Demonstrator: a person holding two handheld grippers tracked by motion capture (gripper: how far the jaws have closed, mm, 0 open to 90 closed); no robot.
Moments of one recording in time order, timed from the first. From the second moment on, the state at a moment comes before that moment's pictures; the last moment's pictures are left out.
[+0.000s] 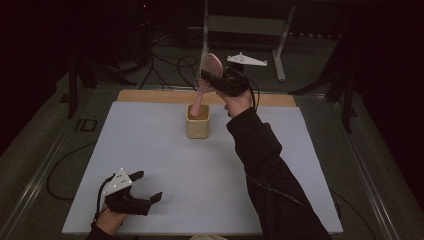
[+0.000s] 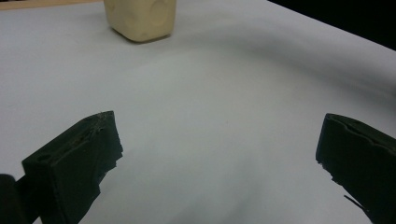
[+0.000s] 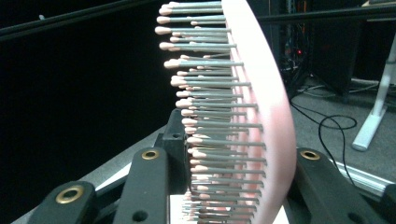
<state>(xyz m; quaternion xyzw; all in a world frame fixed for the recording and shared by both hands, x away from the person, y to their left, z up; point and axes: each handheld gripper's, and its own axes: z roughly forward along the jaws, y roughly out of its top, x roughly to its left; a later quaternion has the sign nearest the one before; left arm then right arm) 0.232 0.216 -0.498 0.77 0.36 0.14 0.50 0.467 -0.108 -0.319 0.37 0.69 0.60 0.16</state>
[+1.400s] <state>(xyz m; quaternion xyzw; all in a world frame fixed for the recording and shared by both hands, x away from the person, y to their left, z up) 0.231 0.215 -0.498 0.77 0.36 0.14 0.51 0.489 -0.101 -0.375 0.39 0.71 0.57 0.14</state>
